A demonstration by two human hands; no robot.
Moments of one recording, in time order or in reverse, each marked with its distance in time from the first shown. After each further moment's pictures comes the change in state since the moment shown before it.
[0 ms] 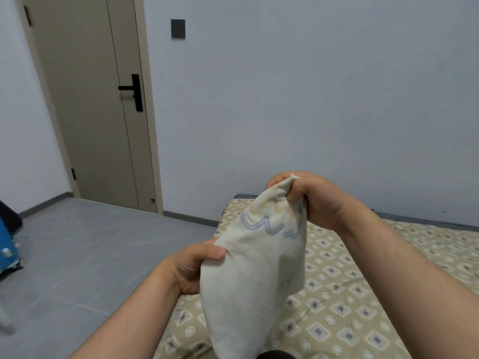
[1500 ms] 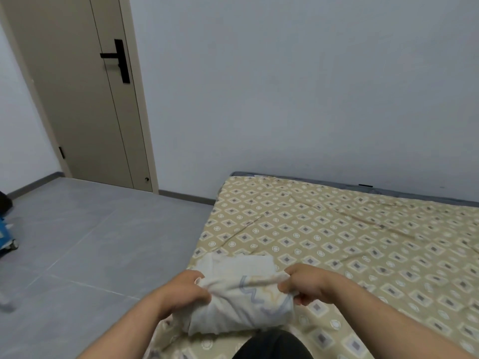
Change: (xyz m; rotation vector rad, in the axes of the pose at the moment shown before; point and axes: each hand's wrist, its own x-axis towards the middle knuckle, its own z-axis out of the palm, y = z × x) left_hand 0.004 -0.118 -0.084 0.807 0.600 -0.398; right_hand -0.030 0.238 -0.026 -0.336 -0.091 0.789
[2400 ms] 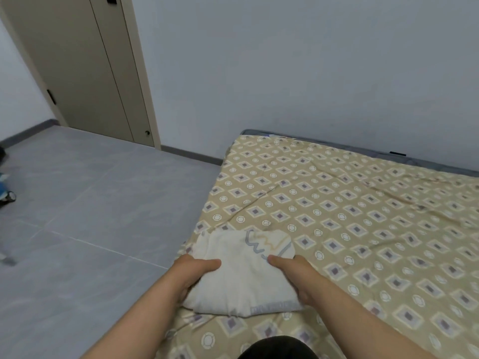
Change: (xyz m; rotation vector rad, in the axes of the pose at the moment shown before) left_hand 0.103 -0.049 0.030 -0.508 0.128 -0.415; right_hand 0.121 0.017 0.046 0.561 0.270 0.178
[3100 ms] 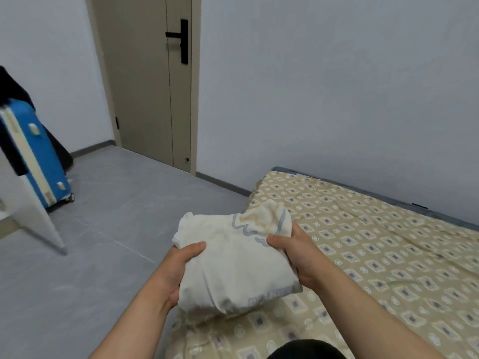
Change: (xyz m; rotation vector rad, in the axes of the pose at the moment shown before) left_hand -0.146 -0.001 -0.093 -0.802 -0.143 0.332; right_hand -0.170 -0.090 0.070 0.103 -0.348 -0.529
